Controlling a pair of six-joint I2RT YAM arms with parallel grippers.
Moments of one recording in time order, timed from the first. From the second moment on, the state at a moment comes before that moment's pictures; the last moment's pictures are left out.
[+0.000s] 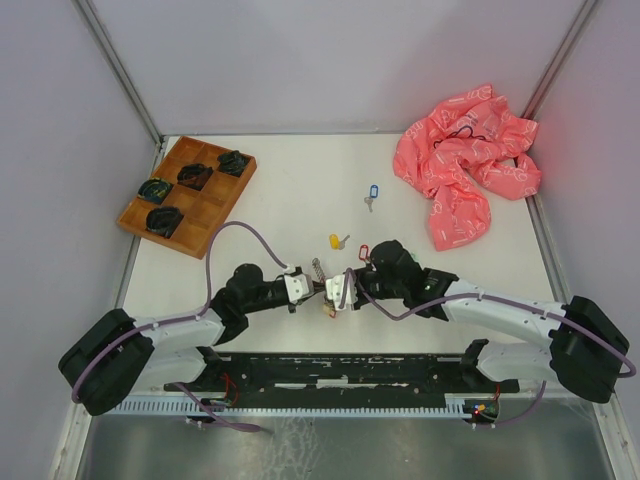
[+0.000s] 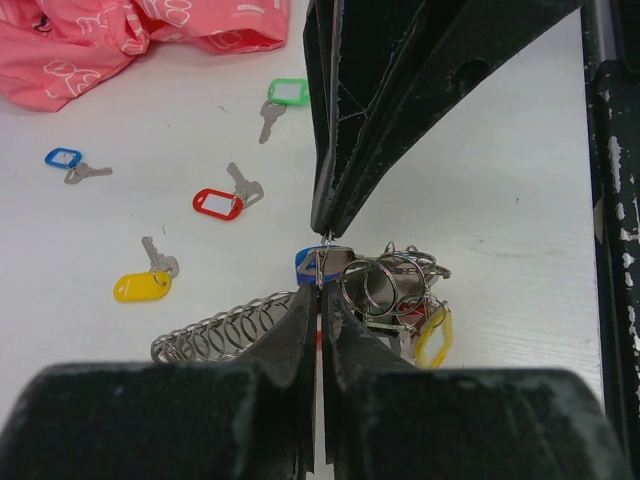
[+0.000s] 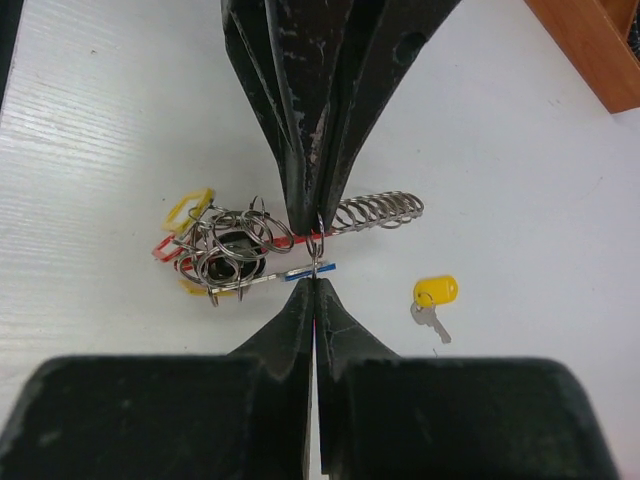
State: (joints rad) left arm -0.76 1.14 0.21 0.74 0.52 0.36; right arm 0.93 1.22 0.65 -0.02 -0.36 -0.84
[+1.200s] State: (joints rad) left arm -0.76 1.14 0.19 0.82 0.54 0.33; right arm 0.93 1.19 0.63 0.00 -0.35 -0.84
